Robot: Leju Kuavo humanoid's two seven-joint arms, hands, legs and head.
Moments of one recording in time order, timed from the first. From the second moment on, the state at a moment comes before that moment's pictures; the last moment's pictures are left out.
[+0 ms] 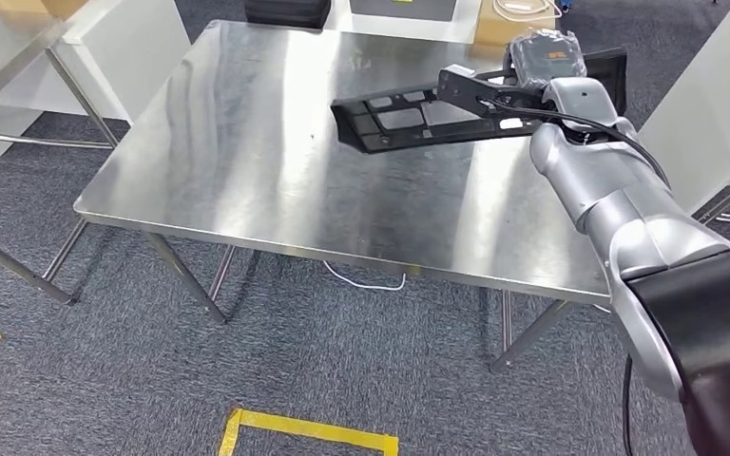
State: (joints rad) left arm -0.05 -0.10 0.32 -0.19 0.01 0.46 -0.45; right arm -1.36 -0.04 0.66 -0.31 1.08 -0.20 -0.02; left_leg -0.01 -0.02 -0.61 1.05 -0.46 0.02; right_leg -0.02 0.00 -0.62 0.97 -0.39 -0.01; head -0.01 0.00
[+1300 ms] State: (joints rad) left arm -0.05 -0.10 0.34 -0.19 0.01 0.48 -0.47; right arm -1.34 -0.03 0.63 -0.31 1.12 -0.20 -0.01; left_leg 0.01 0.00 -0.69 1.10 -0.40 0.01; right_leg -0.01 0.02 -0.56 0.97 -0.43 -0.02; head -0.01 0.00
